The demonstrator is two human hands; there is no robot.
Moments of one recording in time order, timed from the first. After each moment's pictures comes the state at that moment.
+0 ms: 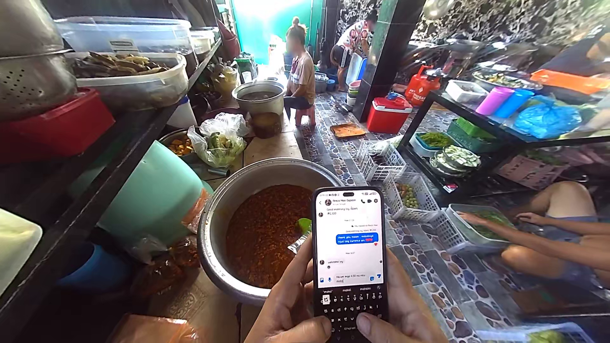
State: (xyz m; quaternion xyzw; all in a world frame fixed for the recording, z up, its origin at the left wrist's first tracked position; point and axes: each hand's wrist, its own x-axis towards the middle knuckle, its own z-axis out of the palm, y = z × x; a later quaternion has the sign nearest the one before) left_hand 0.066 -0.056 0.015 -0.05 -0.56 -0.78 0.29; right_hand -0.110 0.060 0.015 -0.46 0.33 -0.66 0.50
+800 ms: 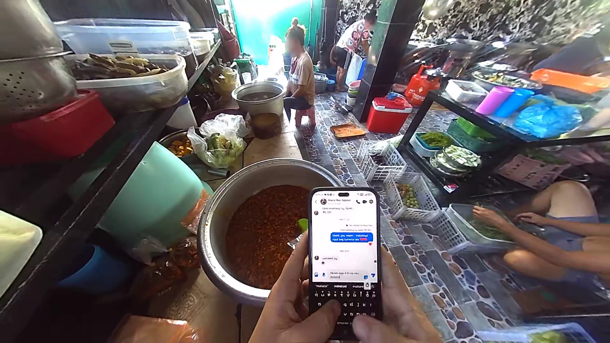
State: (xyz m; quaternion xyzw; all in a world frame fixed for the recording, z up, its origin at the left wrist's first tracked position) left_hand 0.059 -0.044 0.022 0.05 -0.57 -0.75 0.34; right_hand -0.107 0.056 0.010 -0.47 0.31 -0.67 0.49
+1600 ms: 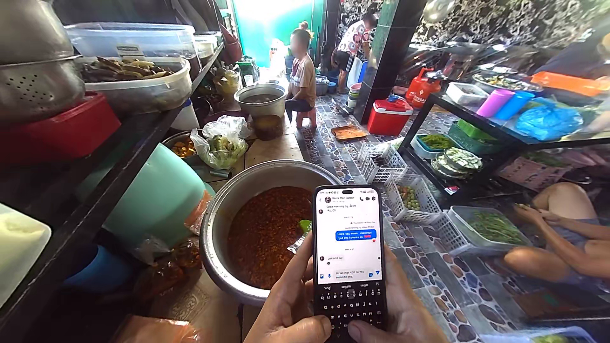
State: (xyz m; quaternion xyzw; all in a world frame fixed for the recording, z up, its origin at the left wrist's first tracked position) left_hand 0.067 -0.061 0.015 -0.05 -0.56 -0.78 0.29; right_hand -0.109 0.056 0.018 -0.47 0.35 -0.65 0.49
